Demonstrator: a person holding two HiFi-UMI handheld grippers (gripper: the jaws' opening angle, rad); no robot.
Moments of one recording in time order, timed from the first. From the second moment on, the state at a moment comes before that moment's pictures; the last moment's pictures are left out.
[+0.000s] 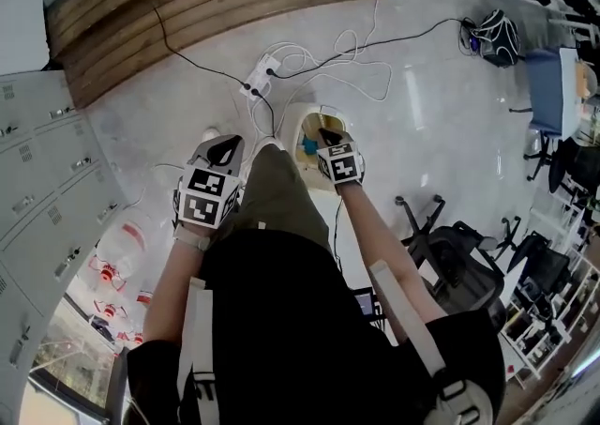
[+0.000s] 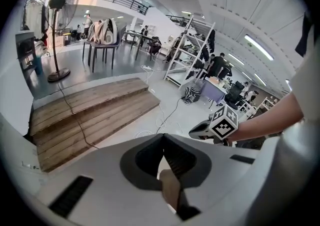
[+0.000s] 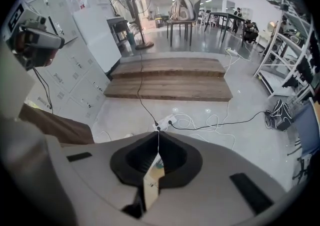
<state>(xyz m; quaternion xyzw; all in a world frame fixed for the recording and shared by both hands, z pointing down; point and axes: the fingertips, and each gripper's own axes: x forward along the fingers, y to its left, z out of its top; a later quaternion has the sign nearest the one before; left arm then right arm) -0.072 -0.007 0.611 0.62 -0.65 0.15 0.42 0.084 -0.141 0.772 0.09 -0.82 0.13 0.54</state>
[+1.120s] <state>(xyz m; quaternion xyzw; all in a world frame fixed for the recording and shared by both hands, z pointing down) -0.119 -0.080 0.438 0.76 -0.60 0.12 0.22 0.023 -0.146 0.495 0.20 -0.93 0.10 0.31</state>
